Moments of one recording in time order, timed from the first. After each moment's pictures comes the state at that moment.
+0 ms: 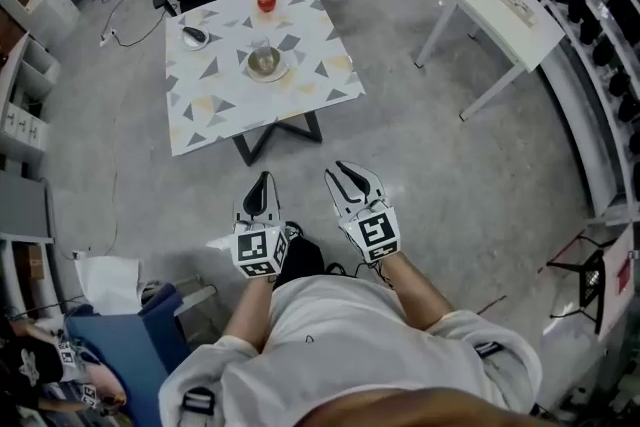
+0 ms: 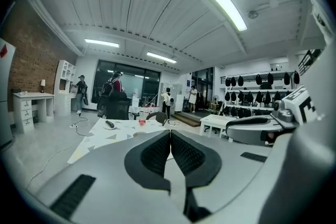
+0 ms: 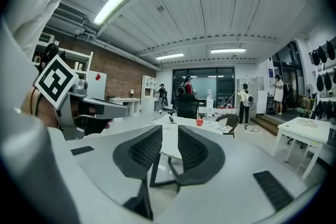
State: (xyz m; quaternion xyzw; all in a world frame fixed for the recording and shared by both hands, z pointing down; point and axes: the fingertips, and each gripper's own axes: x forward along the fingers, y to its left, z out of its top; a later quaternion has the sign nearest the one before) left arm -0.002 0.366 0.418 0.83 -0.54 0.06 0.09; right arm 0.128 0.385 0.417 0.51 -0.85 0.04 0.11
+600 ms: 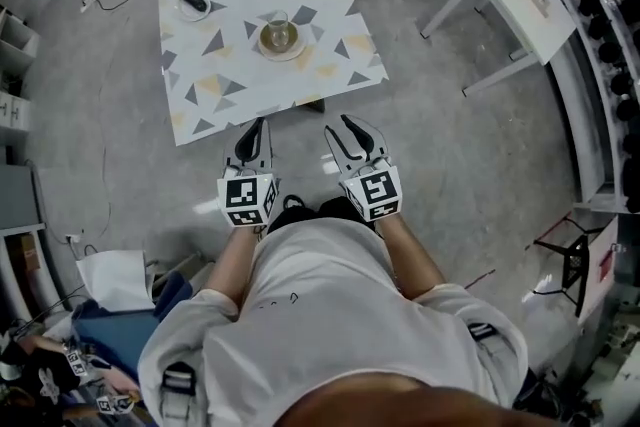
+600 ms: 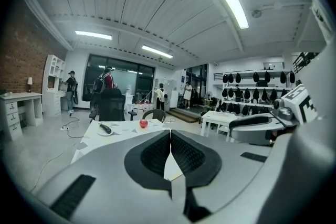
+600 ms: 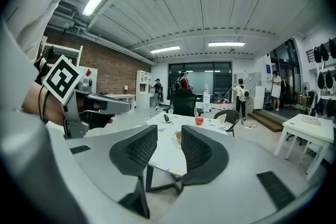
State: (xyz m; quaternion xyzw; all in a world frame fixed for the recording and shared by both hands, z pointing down) left arm -0.063 0.206 0.431 0.86 -0.49 0.09 0.10; right arm 0.072 0.245 0.434 0.53 -0.84 0.06 0.13
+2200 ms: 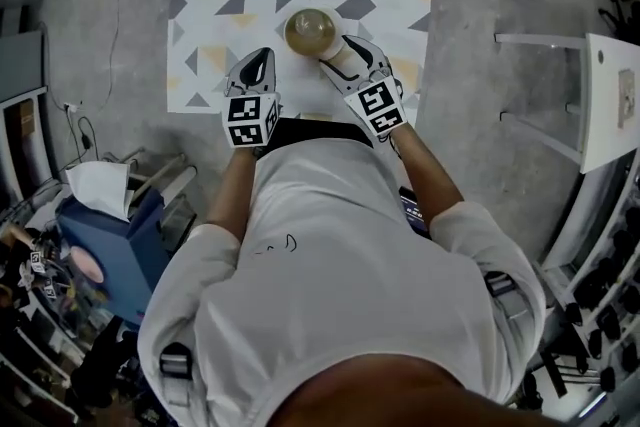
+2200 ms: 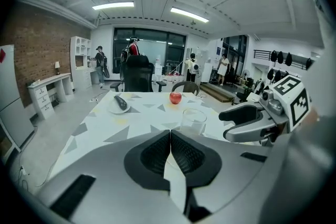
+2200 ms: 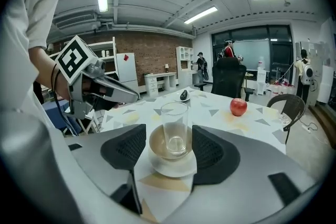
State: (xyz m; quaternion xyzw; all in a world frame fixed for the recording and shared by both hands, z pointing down) left arm -0.053 -0.073 0.571 0.73 -0.61 0.21 0.24; right arm 0.066 -0.091 0.577 0.24 -0.93 0.12 0.25
